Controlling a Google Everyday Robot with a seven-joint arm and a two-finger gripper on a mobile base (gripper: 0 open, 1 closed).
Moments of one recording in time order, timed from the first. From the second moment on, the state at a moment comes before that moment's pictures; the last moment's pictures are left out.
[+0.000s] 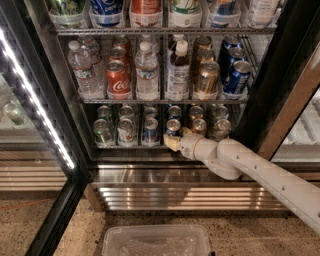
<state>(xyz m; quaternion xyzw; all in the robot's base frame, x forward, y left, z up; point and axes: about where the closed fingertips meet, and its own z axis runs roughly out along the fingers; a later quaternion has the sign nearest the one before) 0.692 -0.044 0.609 -0.26 0.75 0.30 0.53</state>
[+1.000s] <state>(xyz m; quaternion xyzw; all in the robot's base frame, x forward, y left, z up) 0.693 -0.039 0.617 -0.26 0.74 0.32 0.53</state>
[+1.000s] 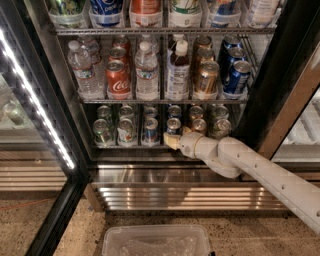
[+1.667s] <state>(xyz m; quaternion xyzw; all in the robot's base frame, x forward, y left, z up) 0.703 -0.047 0.636 -0.25 0.72 0.33 0.55</state>
